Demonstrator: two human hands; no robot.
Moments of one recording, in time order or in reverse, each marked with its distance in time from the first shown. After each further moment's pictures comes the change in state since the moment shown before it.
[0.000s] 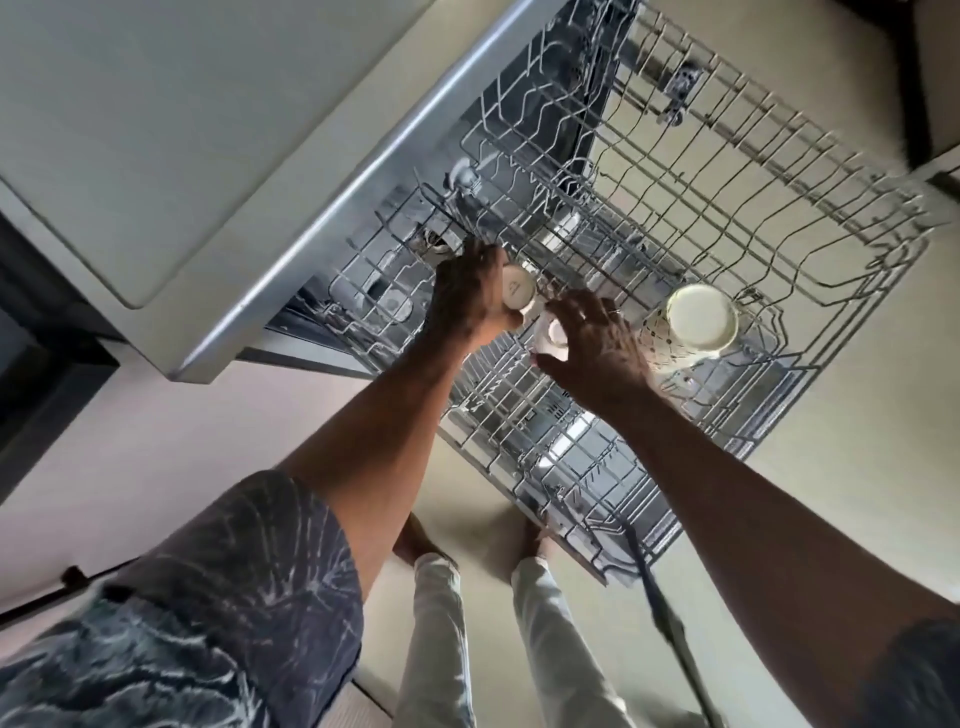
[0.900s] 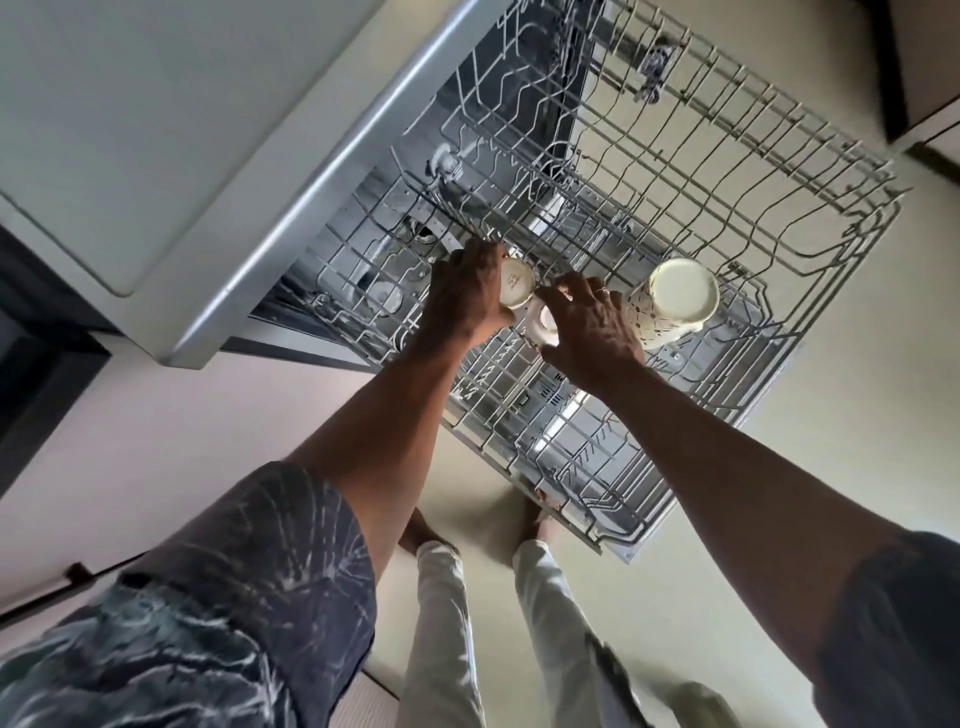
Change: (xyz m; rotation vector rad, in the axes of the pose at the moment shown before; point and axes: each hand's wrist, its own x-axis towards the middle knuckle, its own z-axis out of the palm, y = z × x) left_hand -0.009 0.013 0.006 0.123 -0.119 0.024; right_hand -0.006 0.002 -0.006 -0.163 -0.024 -0.036
